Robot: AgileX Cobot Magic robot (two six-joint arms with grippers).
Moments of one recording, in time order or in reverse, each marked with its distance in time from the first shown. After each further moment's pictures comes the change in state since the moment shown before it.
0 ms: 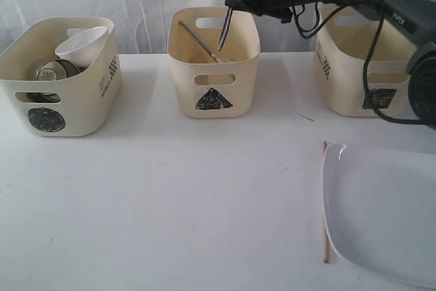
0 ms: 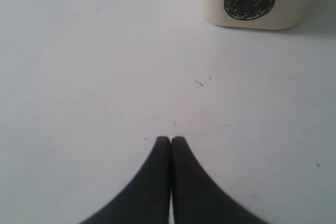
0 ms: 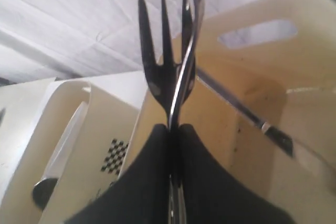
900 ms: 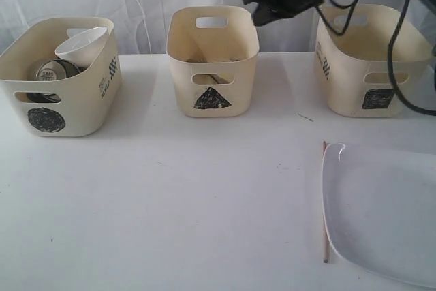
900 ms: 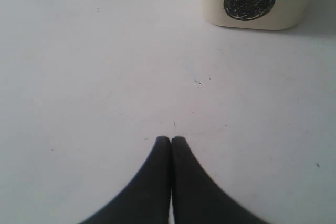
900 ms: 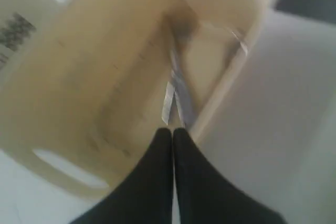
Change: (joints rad) left arm 0.000 0.000 0.000 0.000 0.000 0.000; right arm -0.014 -0.113 -0.017 -0.503 0.332 -0.042
